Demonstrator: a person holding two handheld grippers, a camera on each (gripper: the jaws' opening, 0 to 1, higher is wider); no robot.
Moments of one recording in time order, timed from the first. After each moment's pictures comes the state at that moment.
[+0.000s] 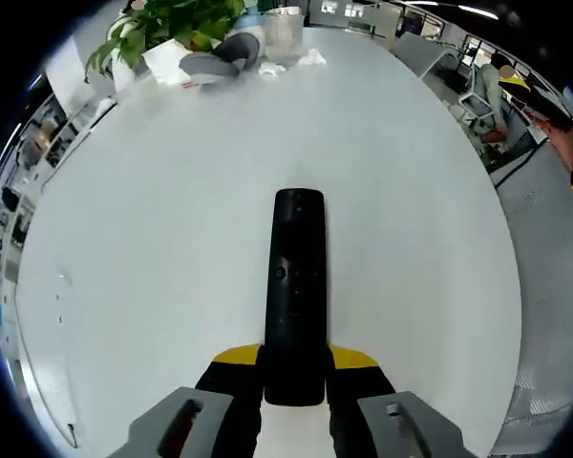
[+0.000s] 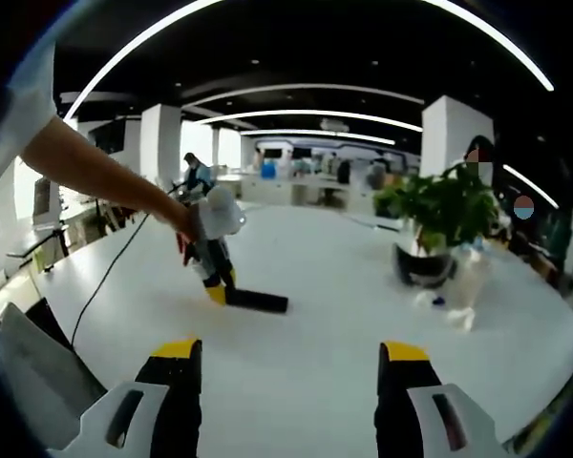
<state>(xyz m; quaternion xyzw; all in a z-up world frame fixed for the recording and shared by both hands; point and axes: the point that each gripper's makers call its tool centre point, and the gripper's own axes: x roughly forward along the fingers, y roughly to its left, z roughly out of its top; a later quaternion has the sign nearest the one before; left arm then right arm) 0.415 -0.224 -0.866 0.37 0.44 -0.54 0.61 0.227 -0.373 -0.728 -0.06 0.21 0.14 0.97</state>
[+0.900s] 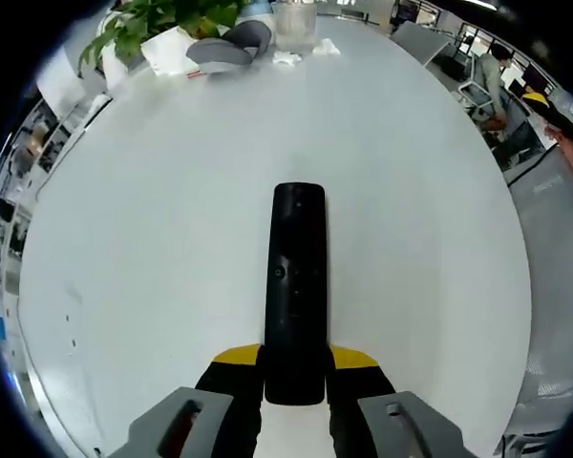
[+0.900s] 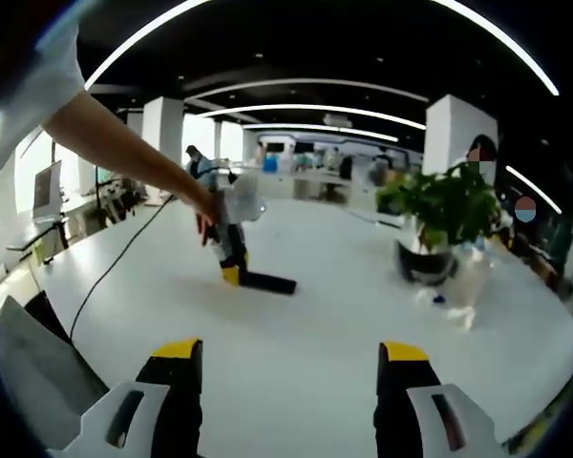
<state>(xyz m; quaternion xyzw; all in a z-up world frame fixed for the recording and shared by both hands) 0.460 -0.225 -0.869 0.41 0.45 -0.54 0.58 0.230 -0.370 -0.735 -0.07 0.22 0.14 0.96</state>
